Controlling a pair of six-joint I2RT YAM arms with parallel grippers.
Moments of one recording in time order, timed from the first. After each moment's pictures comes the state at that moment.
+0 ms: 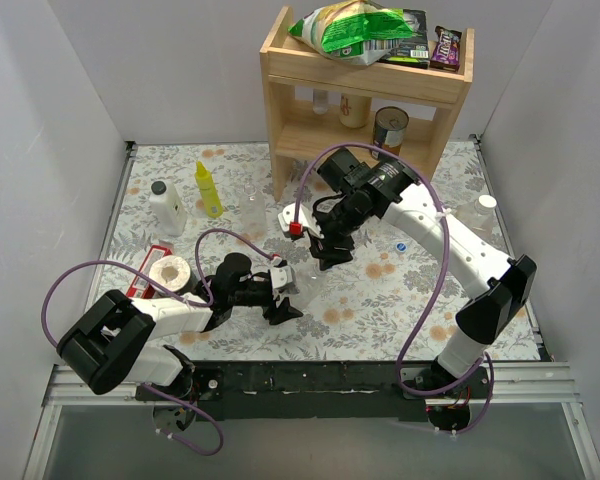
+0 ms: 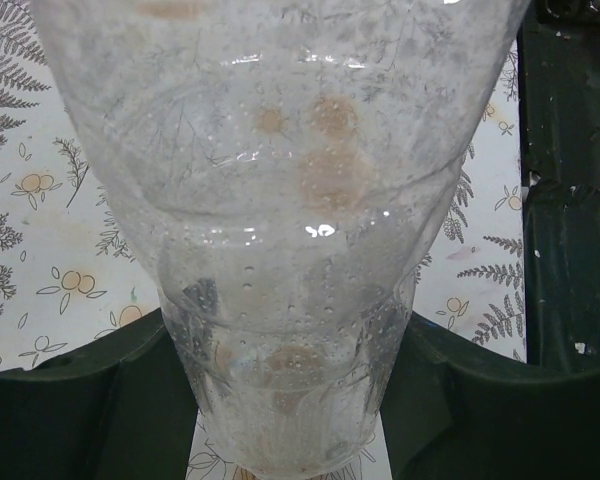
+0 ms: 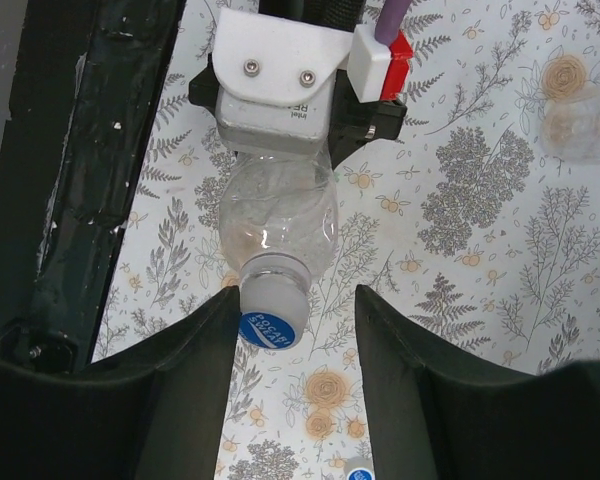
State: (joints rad) left arm -0.68 1.33 0.34 0.54 0.71 0.25; right arm 0.80 1.67 1.83 -1.36 -0.62 -1.02
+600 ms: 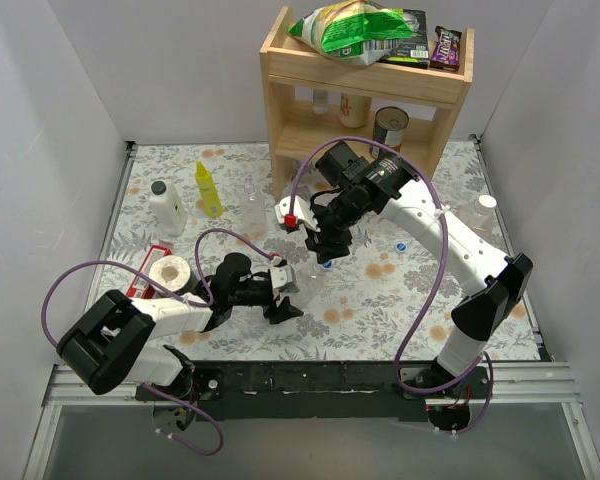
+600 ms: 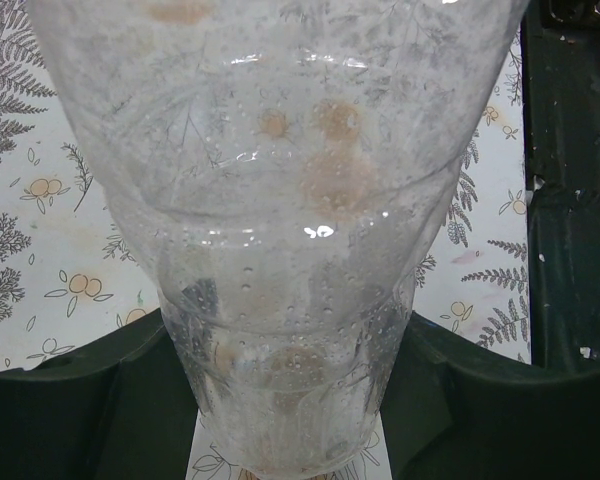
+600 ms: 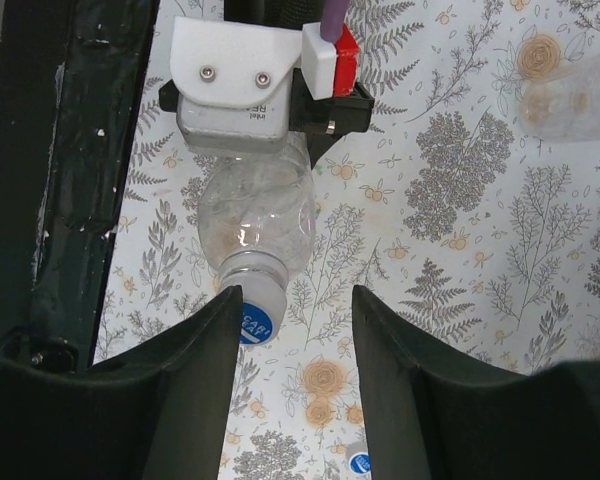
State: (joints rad) left arm -0.68 1.33 0.34 0.55 0.70 0.25; right arm 0.81 1.70 1.90 -1.37 -0.58 -0.96
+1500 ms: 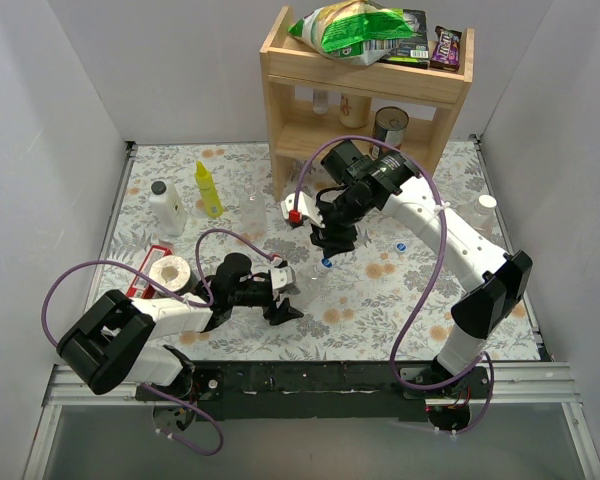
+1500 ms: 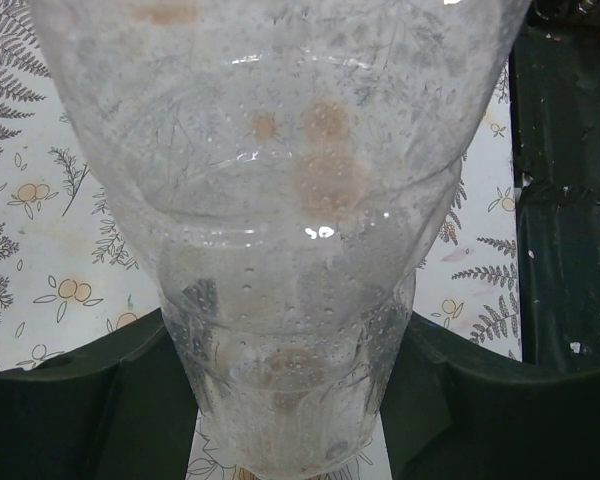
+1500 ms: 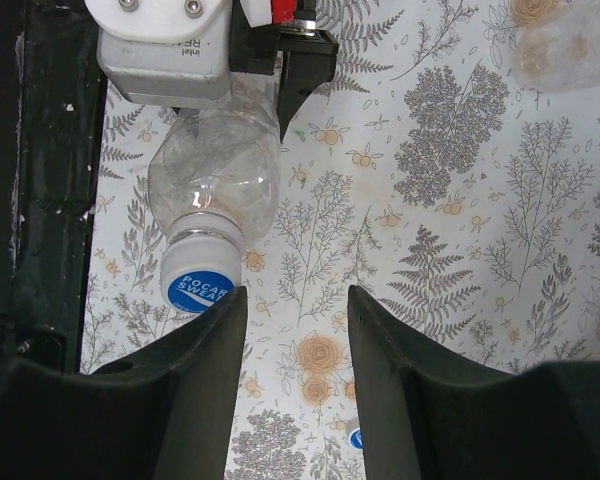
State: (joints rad) left arm -0.68 1.33 0.34 0.55 0.72 0.26; right arm 0.76 1.71 1.87 -1.36 -0.54 -0.98
